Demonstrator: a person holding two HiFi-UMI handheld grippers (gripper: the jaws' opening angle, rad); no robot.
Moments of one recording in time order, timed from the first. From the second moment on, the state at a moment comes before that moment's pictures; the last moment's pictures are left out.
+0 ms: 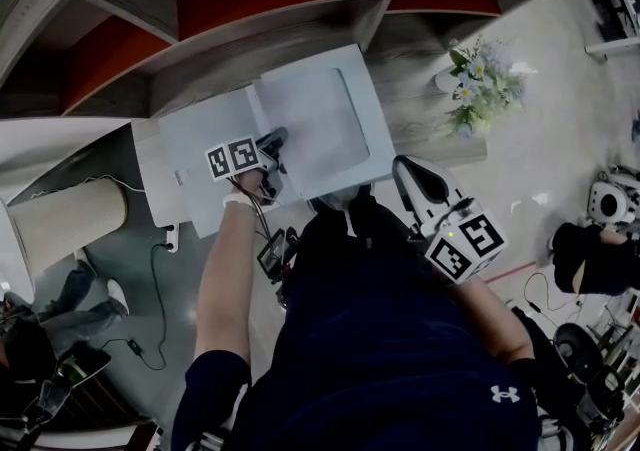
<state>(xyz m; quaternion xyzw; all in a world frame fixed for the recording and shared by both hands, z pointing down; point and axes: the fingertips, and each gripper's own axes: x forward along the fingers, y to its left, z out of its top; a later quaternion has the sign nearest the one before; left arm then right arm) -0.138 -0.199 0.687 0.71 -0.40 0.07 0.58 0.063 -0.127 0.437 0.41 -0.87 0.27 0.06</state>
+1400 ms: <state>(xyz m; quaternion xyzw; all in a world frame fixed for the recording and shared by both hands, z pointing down) -0.095 -0.206 0.704 0.70 -0.42 0.16 0.56 0.072 -0.134 0.440 0.42 -0.86 0.28 0.06</state>
